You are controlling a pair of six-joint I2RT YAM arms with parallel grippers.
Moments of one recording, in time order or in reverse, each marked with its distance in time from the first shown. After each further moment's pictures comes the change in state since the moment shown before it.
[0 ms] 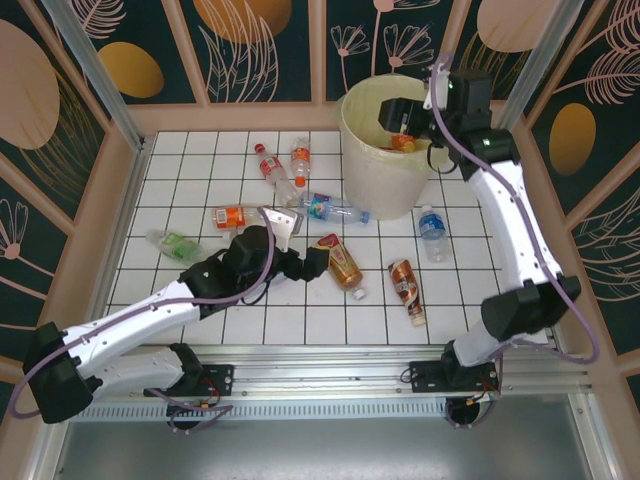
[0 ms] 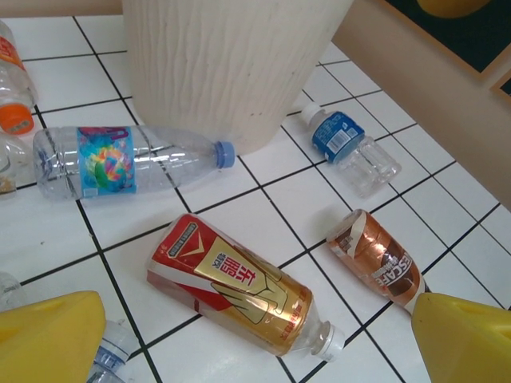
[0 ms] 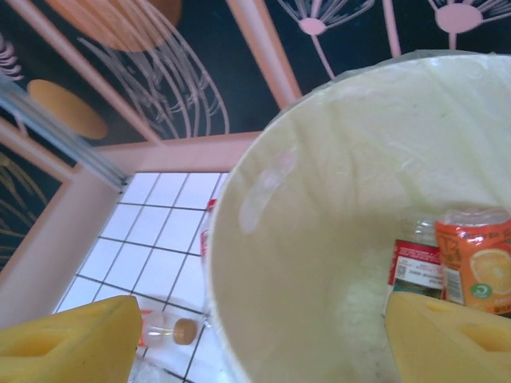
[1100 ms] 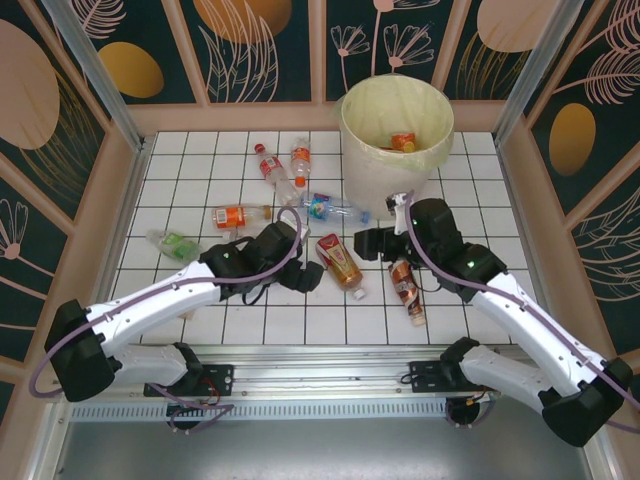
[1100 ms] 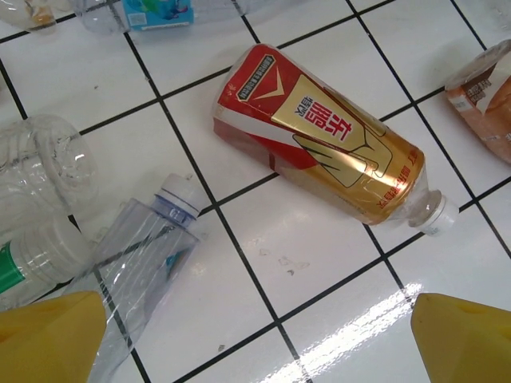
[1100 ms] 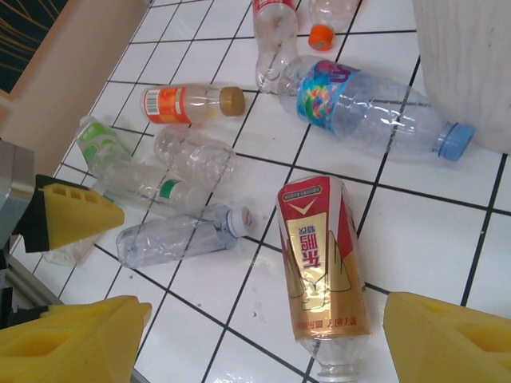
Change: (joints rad) left arm 0.000 0.165 0.171 -0.455 -0.025 0.000; right arm 0.393 -0.578 -0.859 0.085 0.151 0.141
